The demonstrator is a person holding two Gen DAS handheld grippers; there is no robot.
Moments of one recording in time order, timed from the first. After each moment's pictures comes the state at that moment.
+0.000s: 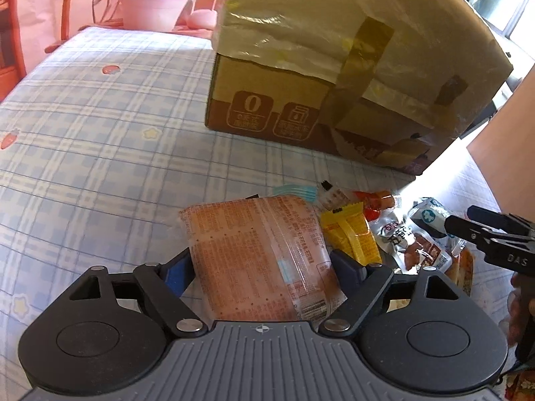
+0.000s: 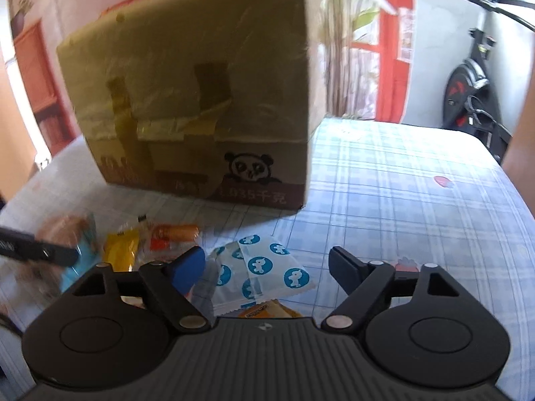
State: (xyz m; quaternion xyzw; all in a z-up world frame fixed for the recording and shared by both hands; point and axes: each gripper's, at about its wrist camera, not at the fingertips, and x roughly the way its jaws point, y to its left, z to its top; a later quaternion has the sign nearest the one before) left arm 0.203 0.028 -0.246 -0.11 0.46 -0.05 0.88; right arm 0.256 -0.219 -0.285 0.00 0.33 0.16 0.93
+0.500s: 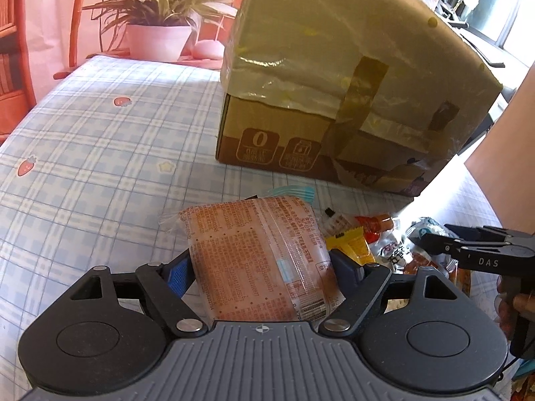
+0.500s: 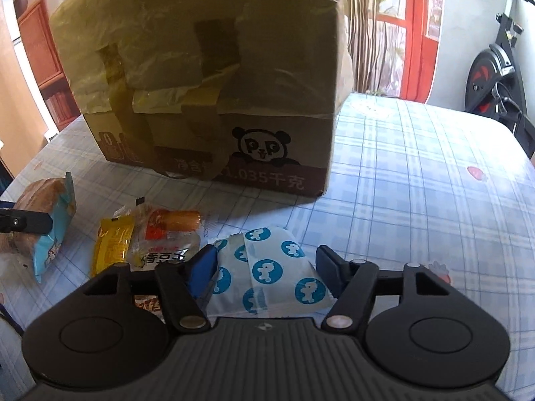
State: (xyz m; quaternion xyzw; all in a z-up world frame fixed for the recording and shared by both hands) left arm 0.196 0.036 -0.226 -0.11 0.42 -0.04 0.90; right arm 0.283 -0.211 -0.299 0.01 0.37 0.19 0.91
